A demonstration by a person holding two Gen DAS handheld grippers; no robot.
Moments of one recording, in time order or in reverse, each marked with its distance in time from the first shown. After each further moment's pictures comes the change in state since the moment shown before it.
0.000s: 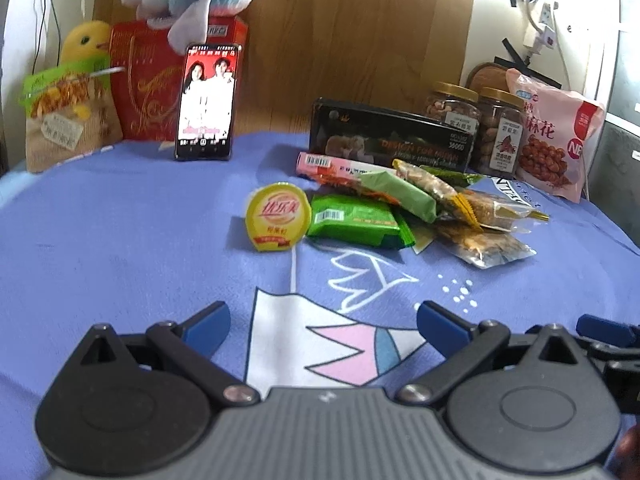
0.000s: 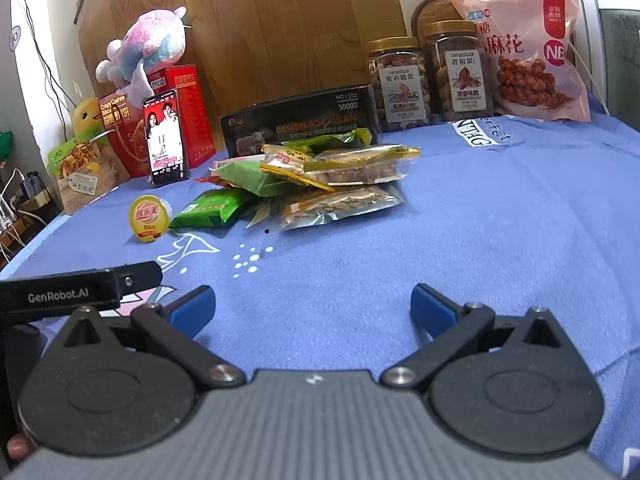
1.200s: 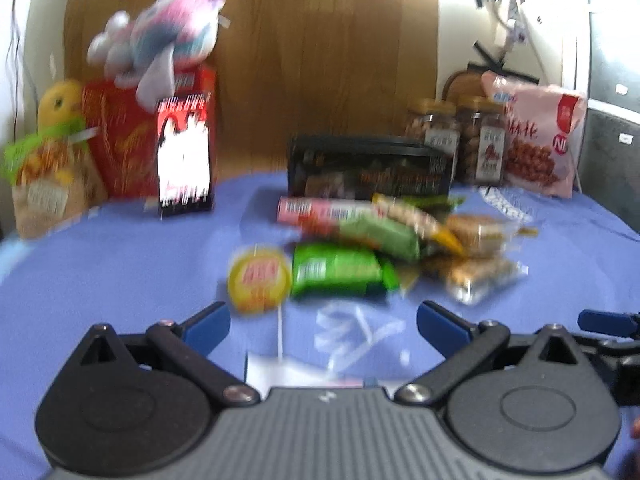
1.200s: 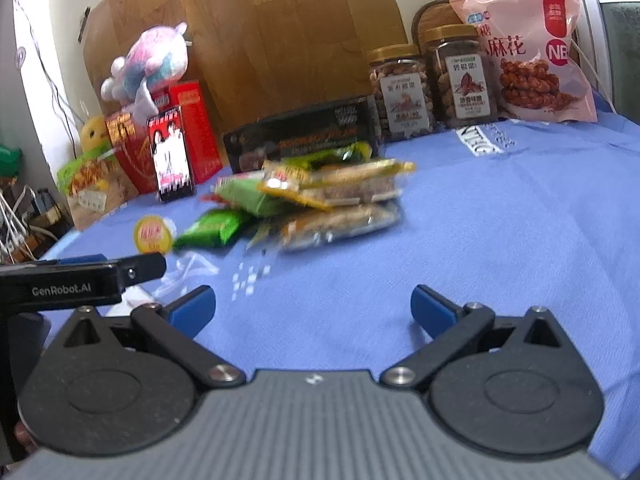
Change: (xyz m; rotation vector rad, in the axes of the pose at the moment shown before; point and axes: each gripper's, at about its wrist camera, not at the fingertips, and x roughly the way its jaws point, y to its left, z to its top) left arm -0.004 -0.023 0.032 0.141 -0.088 0.010; right arm -0.003 -0.021 0.021 0.044 -0.036 0.061
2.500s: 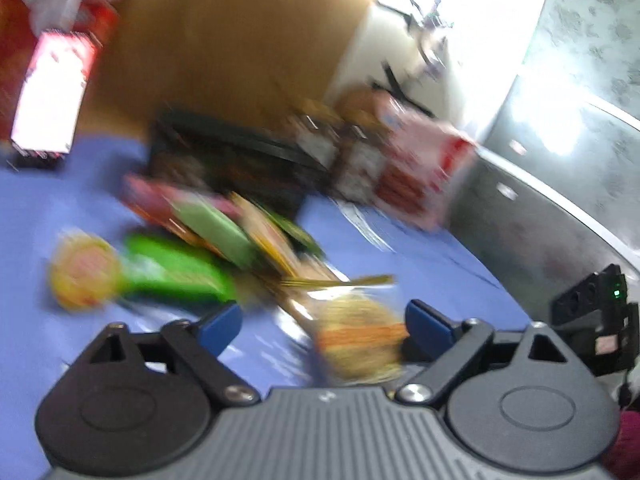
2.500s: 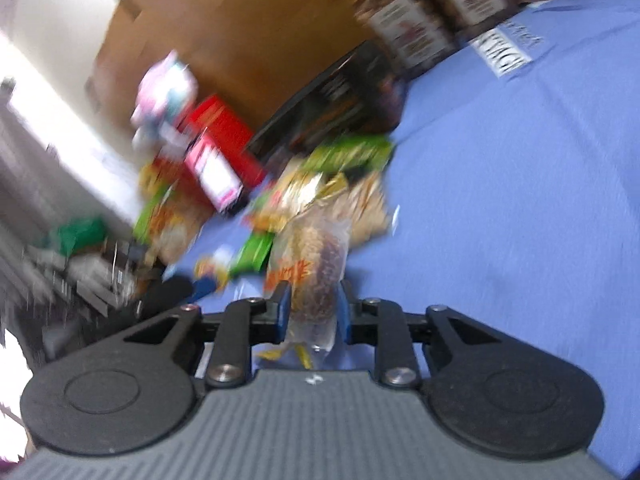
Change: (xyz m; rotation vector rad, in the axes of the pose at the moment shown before) left arm 0.031 -0.006 0.010 -0.191 0.080 -0.538; right arm 0.022 -0.075 0.005 0.274 0.229 0.382
